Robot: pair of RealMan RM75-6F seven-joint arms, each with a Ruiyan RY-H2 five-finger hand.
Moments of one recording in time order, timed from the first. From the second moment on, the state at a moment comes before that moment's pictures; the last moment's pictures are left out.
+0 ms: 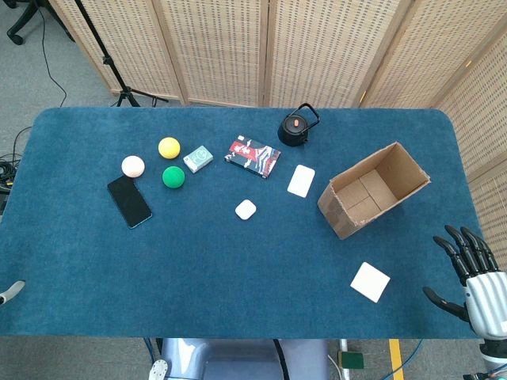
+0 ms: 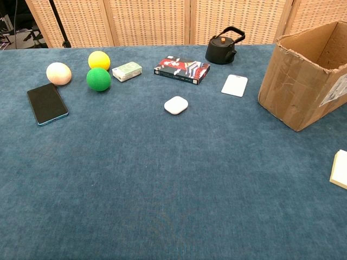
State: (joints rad) left arm 0.00 -1.00 -0.02 -1.57 1.63 1.69 -0.30; right arm 0.03 -1.10 0.05 -1.58 -1.74 1.73 0.16
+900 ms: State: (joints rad) left arm -0.02 -1.00 -0.05 -1.59 1.57 1.64 -0.26; right arm 0.34 -1.05 0.10 -1.70 -1.90 1.42 0.22
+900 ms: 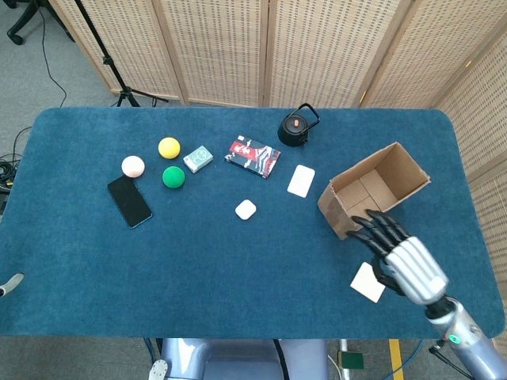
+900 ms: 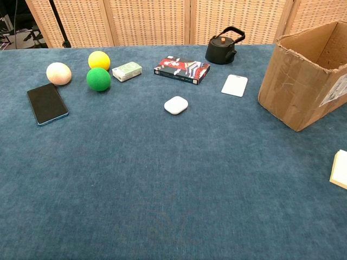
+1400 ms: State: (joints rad) left arm -0.03 -0.98 -0.07 -1.60 1.52 1.60 -0.29; right arm 0.75 -1.24 0.30 -1.87 -1.31 0.88 -0.30
